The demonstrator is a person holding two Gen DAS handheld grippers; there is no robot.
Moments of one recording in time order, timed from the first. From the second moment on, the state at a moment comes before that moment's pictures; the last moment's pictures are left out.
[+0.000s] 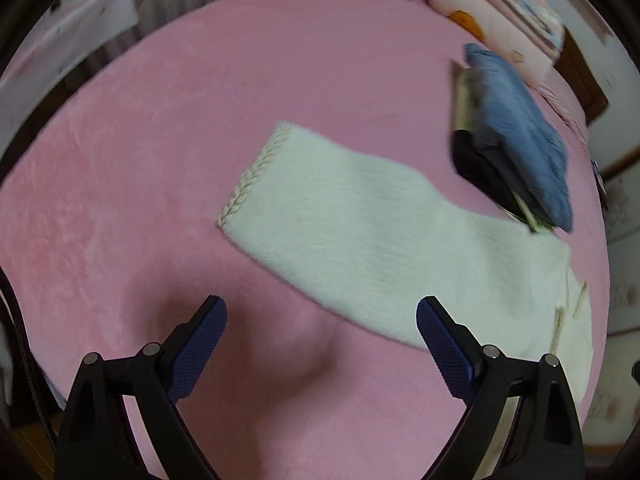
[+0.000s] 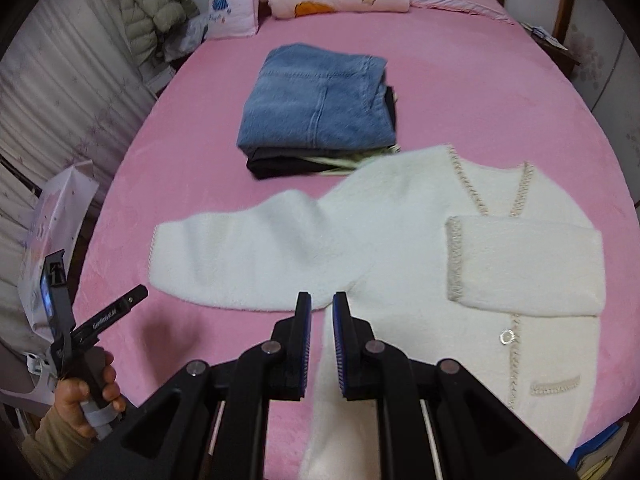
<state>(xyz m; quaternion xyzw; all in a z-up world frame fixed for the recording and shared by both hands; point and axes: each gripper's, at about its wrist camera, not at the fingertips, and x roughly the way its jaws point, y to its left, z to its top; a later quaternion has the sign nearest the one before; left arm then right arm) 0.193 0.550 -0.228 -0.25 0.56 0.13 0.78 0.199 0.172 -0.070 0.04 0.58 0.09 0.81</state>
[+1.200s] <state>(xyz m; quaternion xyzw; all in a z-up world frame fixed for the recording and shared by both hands) 0.240 0.529 -0.178 -0.27 0.47 0.01 0.84 0.229 0.148 -0.172 0.06 0.64 -0.03 0.77</state>
